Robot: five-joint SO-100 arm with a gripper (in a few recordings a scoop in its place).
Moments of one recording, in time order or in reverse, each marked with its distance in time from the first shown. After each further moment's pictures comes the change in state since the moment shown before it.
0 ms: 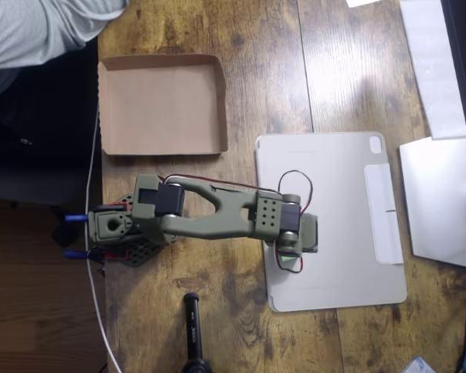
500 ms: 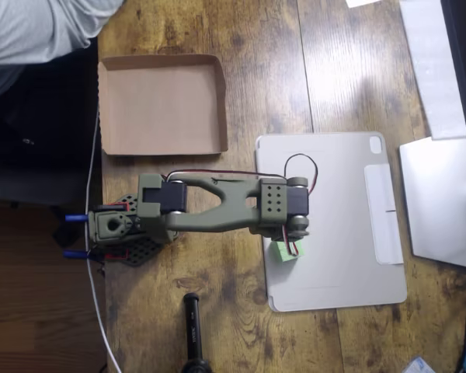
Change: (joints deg) arm -6.5 -9.7 -12.7 23.3 -4.6
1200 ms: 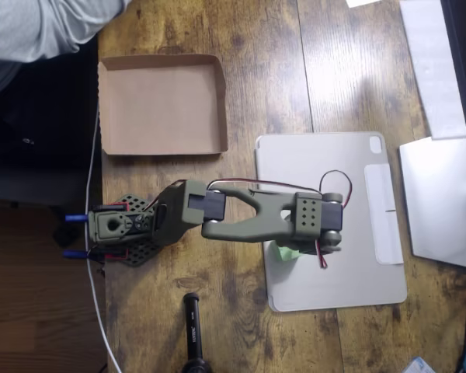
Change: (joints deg) arm 7.6 -13.8 -15.3 2.4 -6.8
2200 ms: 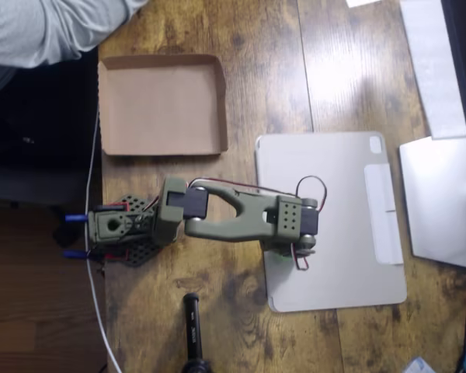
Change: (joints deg) arm -1.4 10.1 23.8 -18.7 -2.5
